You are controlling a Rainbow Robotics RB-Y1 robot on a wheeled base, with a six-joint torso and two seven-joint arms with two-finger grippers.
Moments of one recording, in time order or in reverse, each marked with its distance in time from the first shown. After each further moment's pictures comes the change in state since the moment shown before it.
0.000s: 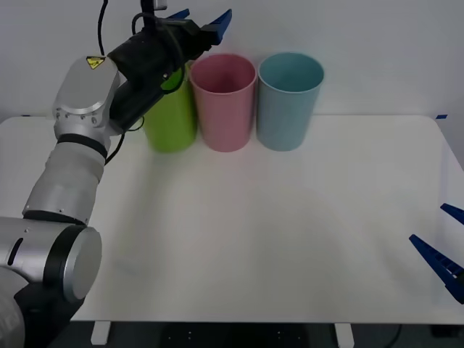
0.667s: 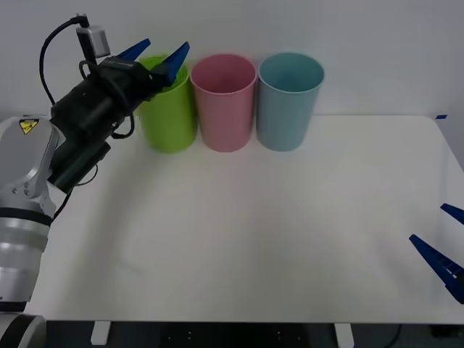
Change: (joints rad) right arm 0.000 0.000 0.000 0.000 0.000 0.000 0.000; left arm 0.424 0.143 -0.056 -0.450 0.242 -0.042 -0.013
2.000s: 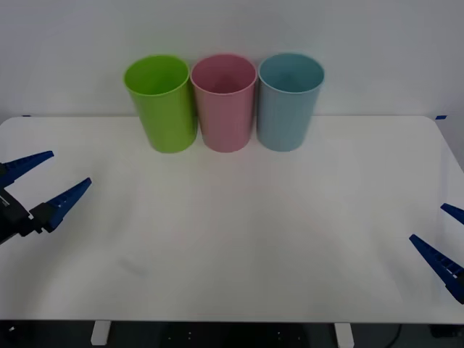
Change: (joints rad) right arm 0.000 0.000 0.000 0.000 0.000 0.000 0.000; left arm 0.688 0.127 0.386 -0.400 0.019 -0.468 -0.095
